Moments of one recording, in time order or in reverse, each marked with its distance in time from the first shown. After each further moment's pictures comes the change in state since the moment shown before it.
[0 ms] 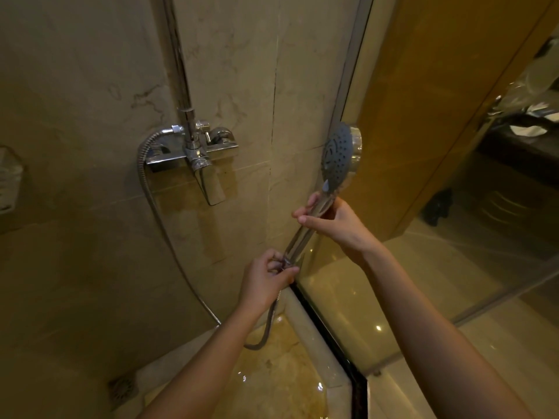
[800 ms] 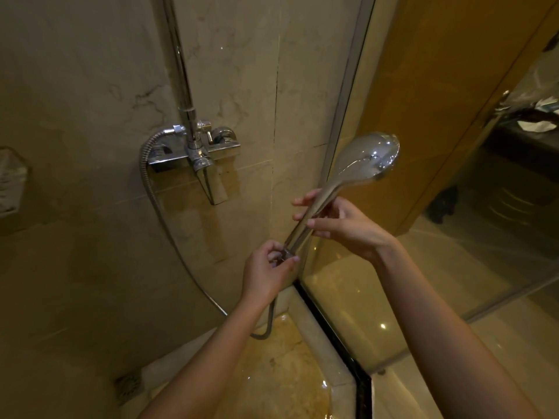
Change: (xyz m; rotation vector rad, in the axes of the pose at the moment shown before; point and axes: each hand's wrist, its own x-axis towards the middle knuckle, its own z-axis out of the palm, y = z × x) left_hand 0.001 0.023 0.001 0.023 0.092 0.016; right_hand -0.004 -0.012 -0.005 0.079 -0.142 0.081
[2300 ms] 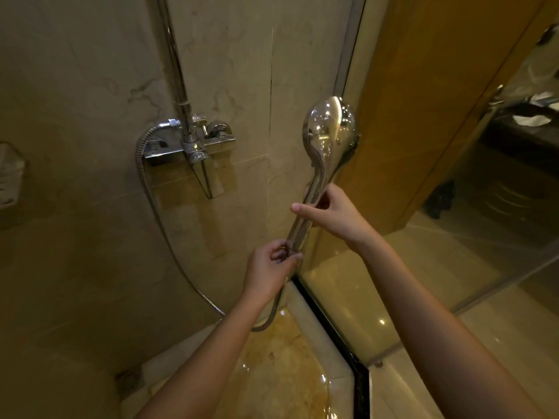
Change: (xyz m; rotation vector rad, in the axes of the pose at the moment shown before) left_hand -0.012 -0.004 0.009 -0.092 -0.088 0.044; right_hand -0.004 -0.001 0.012 -0.355 0.218 -0.092
